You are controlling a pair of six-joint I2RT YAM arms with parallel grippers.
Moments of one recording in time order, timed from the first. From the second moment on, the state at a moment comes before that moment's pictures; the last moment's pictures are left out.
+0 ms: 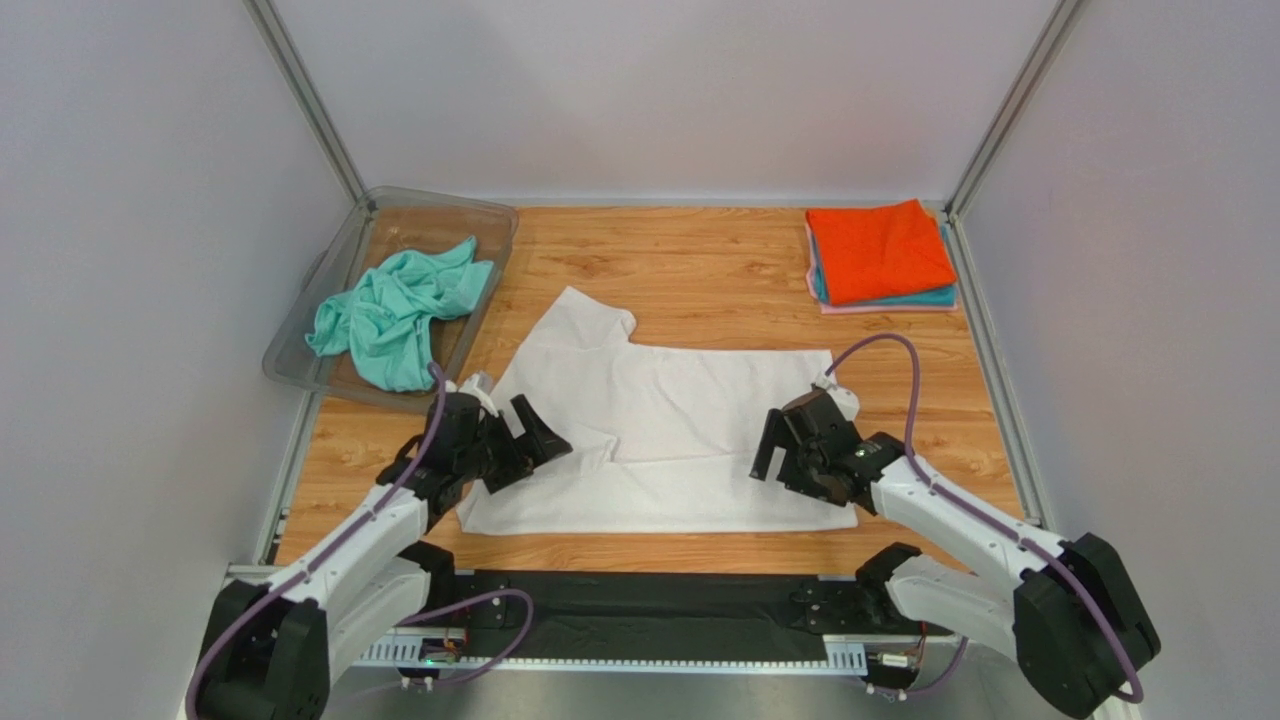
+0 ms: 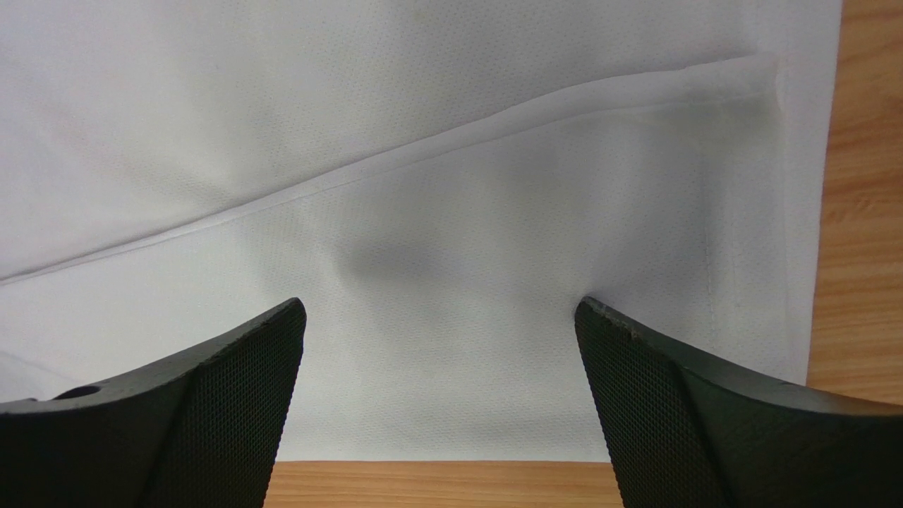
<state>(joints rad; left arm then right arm) -0.30 0.92 0.28 -0.11 0.28 -0.80 0.56 1.05 0.47 -0.50 0.16 0.81</state>
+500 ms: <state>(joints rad) -0.31 0.69 0.26 -0.39 0.27 -0.82 0.62 0.92 0.47 -0.74 0.11 0.90</state>
